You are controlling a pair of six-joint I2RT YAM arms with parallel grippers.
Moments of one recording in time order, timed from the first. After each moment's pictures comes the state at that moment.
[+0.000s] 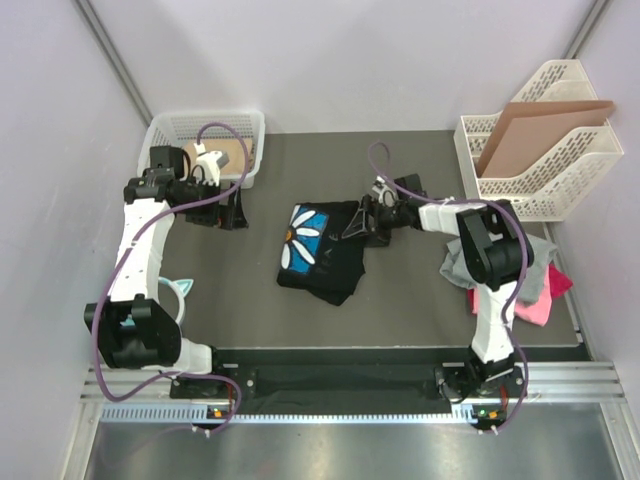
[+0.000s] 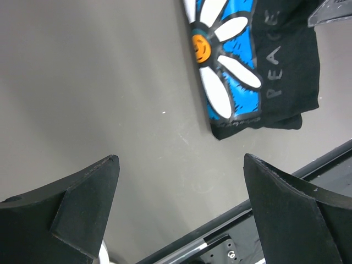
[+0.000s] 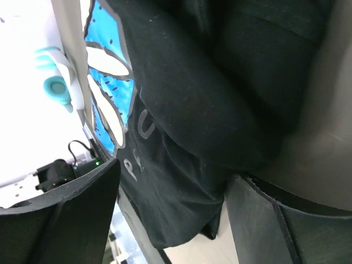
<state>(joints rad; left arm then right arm) 0.08 1.43 1.41 -1.00 0.50 0.23 0.34 2.04 1.20 -0.07 -0.81 0.59</state>
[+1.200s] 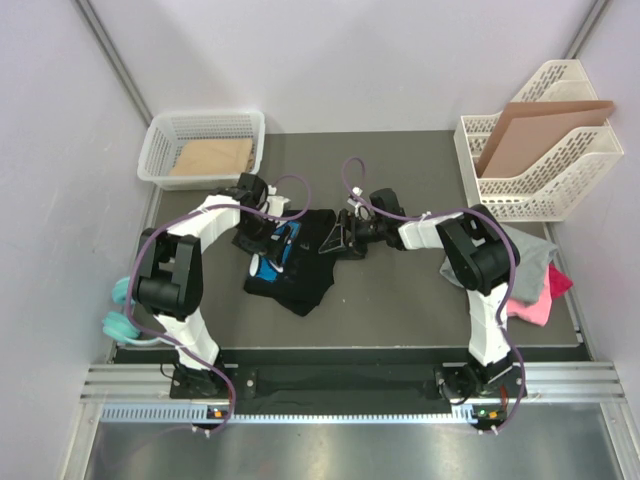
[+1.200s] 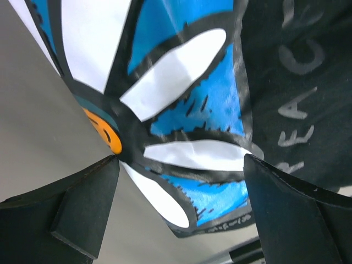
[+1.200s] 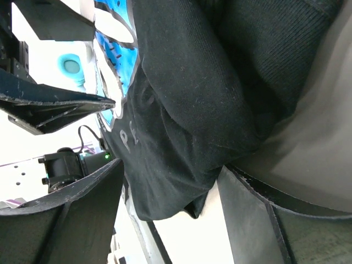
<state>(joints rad) -0.24 1.78 1.23 -0.80 0.22 0.22 0.50 2.06 1.10 0.22 -0.80 0.75</state>
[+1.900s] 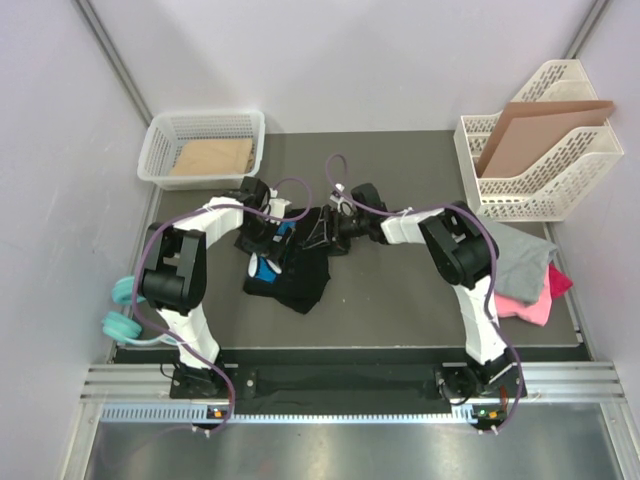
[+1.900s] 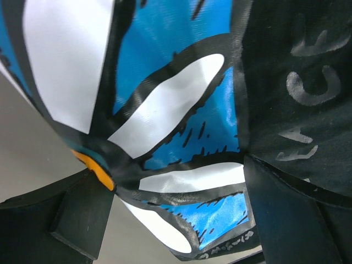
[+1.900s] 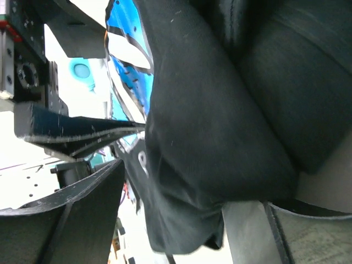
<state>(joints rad) -0.24 1.83 1.21 -0.73 0.22 0.20 0.56 2.17 1.27 0.20 -0.81 0.82</state>
